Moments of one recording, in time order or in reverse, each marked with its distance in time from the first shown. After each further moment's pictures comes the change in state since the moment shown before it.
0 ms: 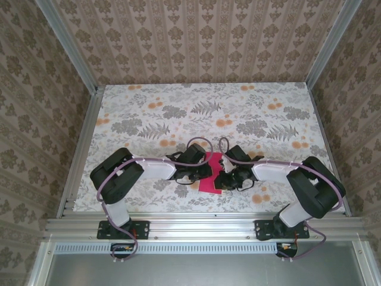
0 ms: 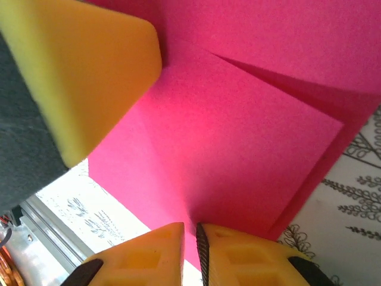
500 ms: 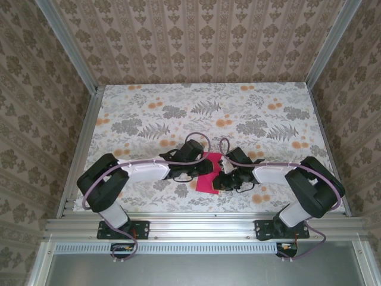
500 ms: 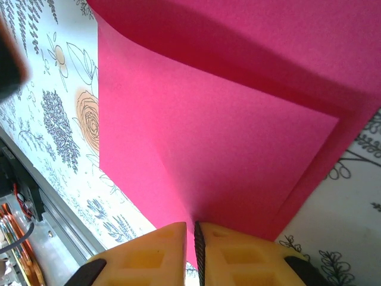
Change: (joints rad) left arm 0.000 -0.145 0.000 -0.053 -0.003 0.033; right arm -0.001 0.007 -0.053 0.137 -0.057 0.036
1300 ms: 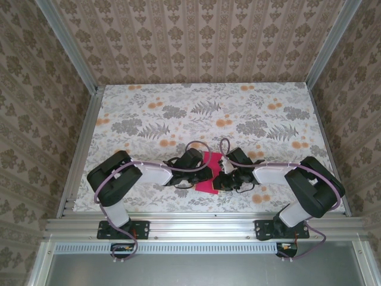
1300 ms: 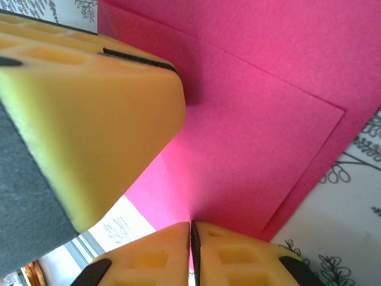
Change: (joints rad) left arm -0.012 0.109 -0.111 0.225 0.004 -0.052; right arm 0.000 0.003 -0.013 0.027 0.000 0.007
